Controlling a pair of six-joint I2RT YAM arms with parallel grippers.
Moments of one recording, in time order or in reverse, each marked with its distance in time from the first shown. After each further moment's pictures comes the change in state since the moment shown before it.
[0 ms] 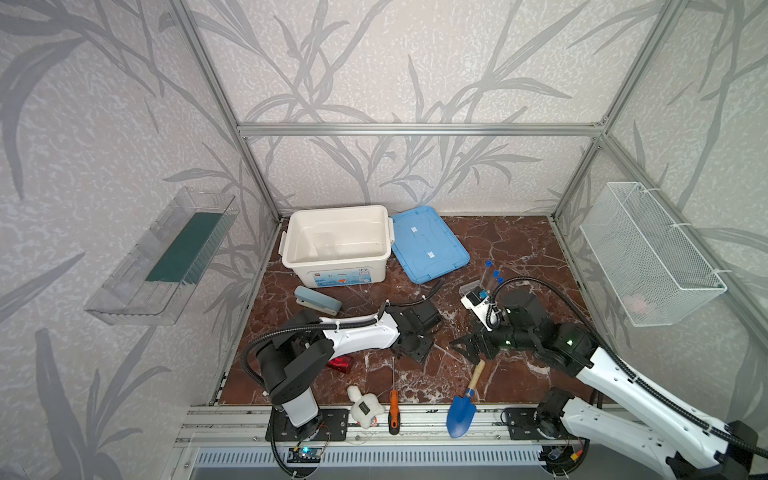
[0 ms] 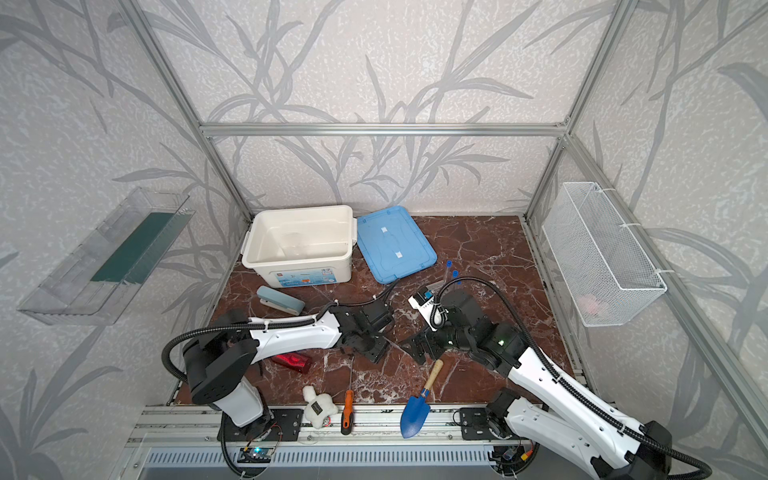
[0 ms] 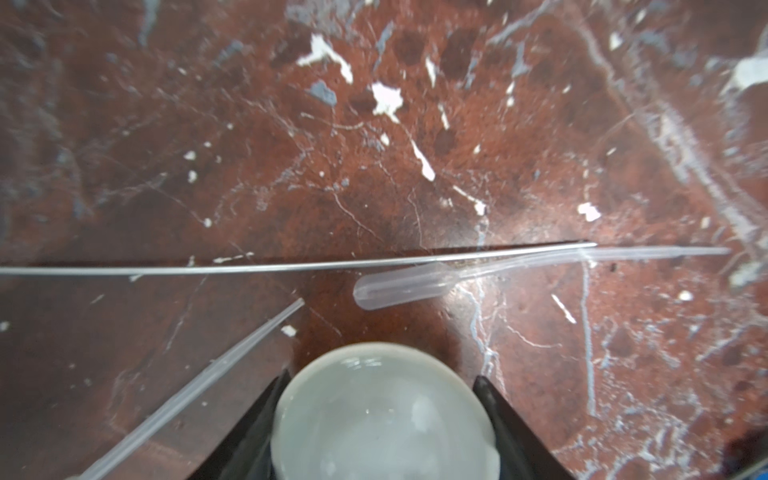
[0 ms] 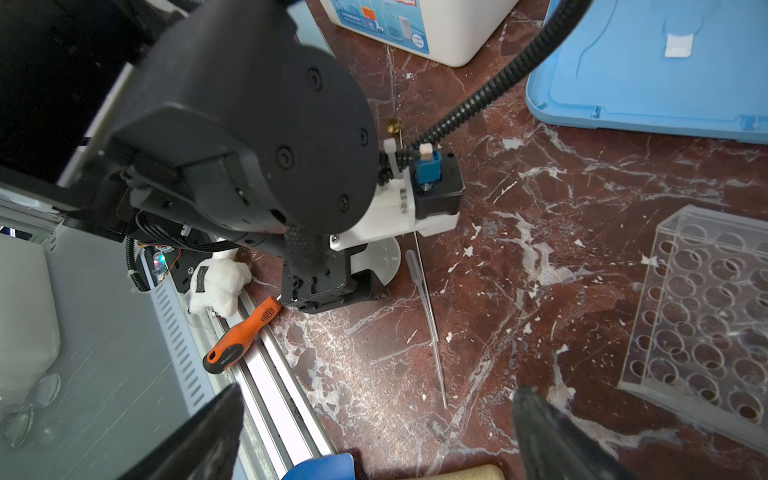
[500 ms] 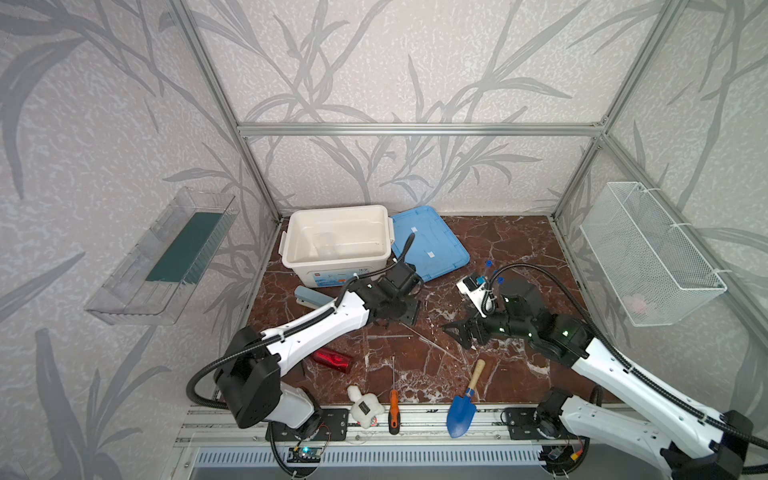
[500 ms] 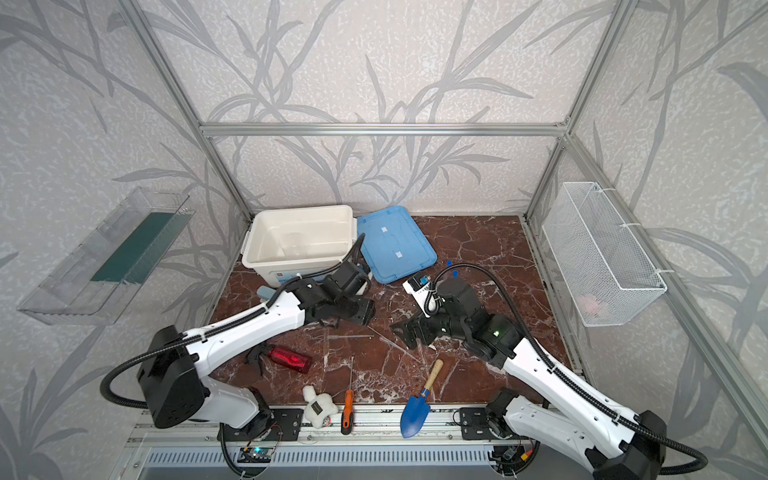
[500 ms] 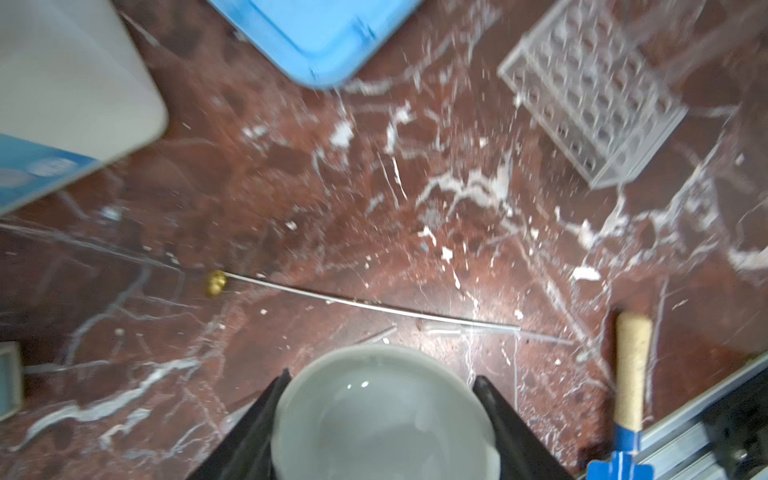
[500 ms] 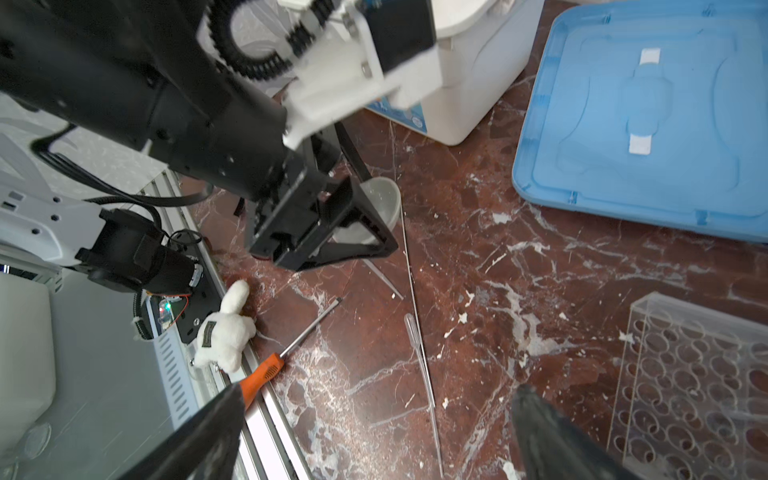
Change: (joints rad) left arm 0.211 -0.224 0.203 -0.178 -0.023 -0.044; right arm 0.000 0.101 0.117 0.120 0.034 0.004
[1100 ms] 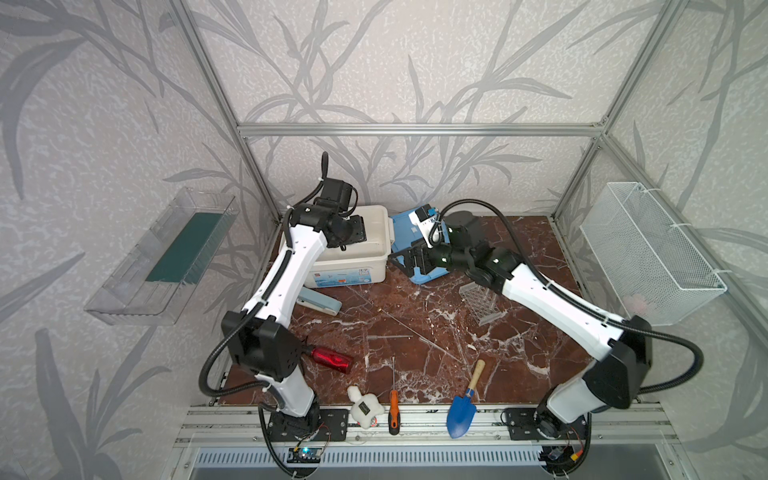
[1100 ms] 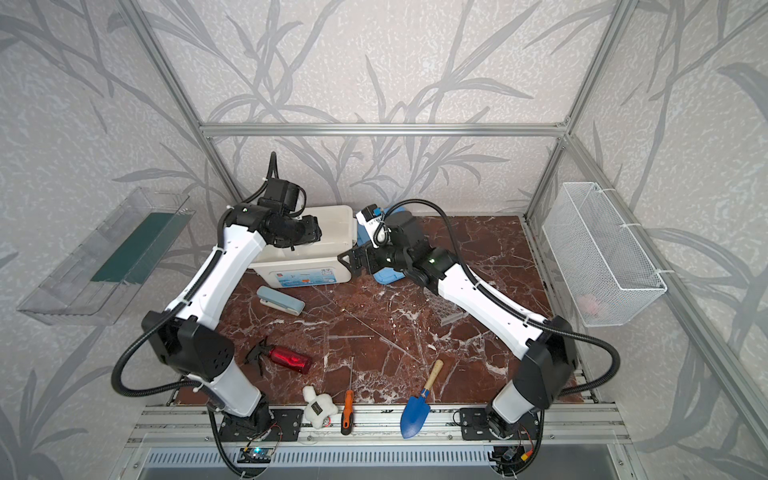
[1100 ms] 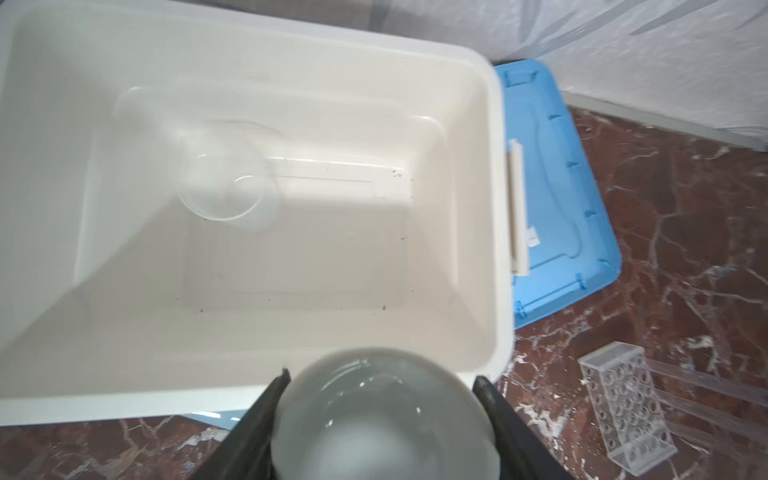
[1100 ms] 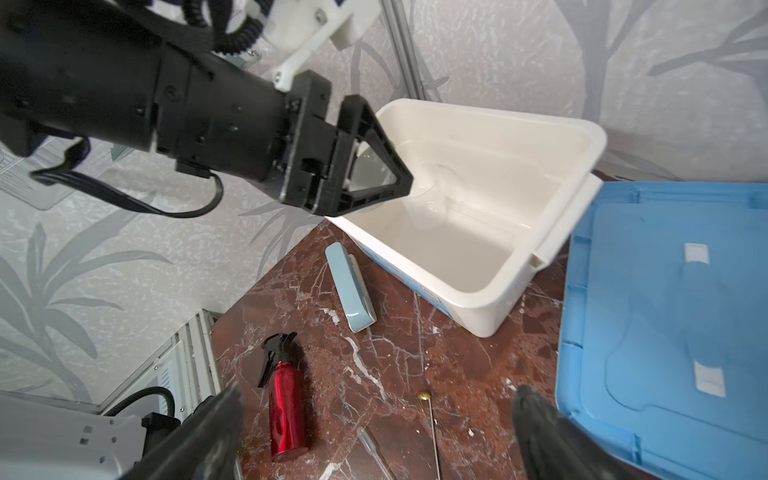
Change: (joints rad) left arm 0.546 0.300 0.689 -0.350 0.000 0.050; right arm 0.002 0.680 0.665 0.194 -0.069 0.116
